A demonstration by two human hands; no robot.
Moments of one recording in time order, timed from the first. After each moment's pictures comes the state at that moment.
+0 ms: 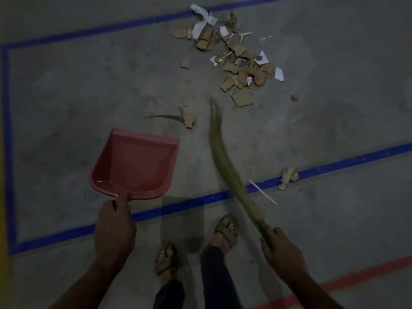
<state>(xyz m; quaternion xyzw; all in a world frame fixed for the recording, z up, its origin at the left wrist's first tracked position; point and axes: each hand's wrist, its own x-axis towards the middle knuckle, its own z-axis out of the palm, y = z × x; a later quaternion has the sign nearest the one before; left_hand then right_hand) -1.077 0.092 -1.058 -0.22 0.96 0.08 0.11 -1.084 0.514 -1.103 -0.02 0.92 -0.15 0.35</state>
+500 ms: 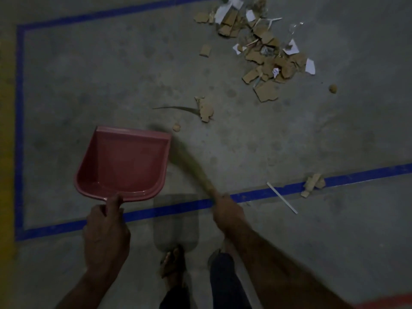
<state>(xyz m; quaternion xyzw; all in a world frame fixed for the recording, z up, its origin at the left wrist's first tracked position) -1.061 0.058 -1.102 -0.29 0.95 0.04 0.08 -1.174 0.311 -1.203 -0.09 0.89 -0.13 0.42</state>
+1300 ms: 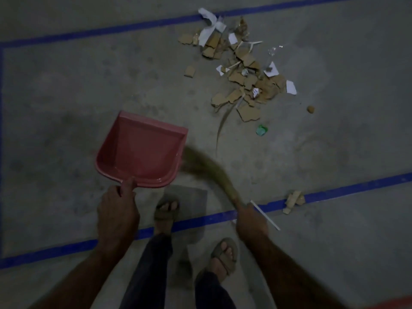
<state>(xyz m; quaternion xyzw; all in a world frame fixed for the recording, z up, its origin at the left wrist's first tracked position) -1.203 0.082 -1.105 -0.21 0.97 0.06 0.08 -1.257 0.407 -1.180 -0.05 0.92 -0.02 0.38</state>
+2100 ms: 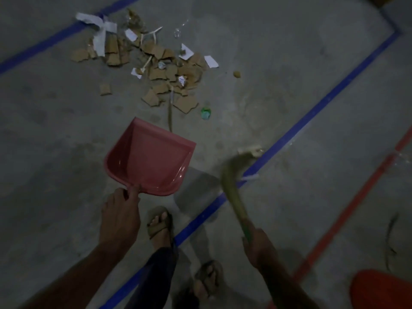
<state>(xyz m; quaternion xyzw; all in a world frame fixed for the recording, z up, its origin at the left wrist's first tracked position) -1.326 0.090 -1.142 0.10 0.98 0.09 0.12 -1.135 0.423 -1.175 0.34 0.86 -0.23 0.31</state>
